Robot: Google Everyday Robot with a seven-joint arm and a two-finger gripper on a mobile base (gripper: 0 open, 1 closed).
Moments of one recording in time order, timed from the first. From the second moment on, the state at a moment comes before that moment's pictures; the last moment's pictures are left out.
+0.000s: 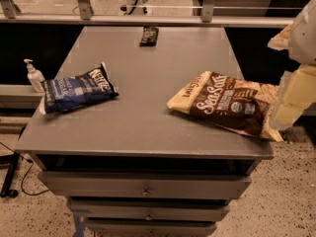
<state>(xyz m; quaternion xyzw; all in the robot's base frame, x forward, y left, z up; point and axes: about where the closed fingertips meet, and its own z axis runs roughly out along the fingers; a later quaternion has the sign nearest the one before) 0.438 -0.217 0.976 -0.60 0.78 -0.03 0.16</state>
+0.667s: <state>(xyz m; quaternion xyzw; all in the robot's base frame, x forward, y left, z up) 0.441 -0.217 0.975 -0.61 0.78 -0.04 0.17</state>
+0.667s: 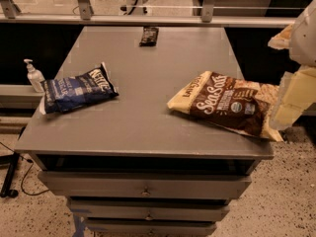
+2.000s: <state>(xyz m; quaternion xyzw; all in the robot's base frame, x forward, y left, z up) 0.532 -0.253 0.872 -0.53 0.82 0.02 0.20</state>
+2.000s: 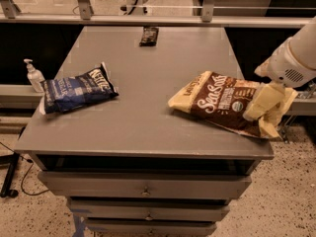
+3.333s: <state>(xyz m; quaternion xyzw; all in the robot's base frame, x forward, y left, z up) 0.506 -0.195 0.956 -0.52 0.80 0.14 0.27</state>
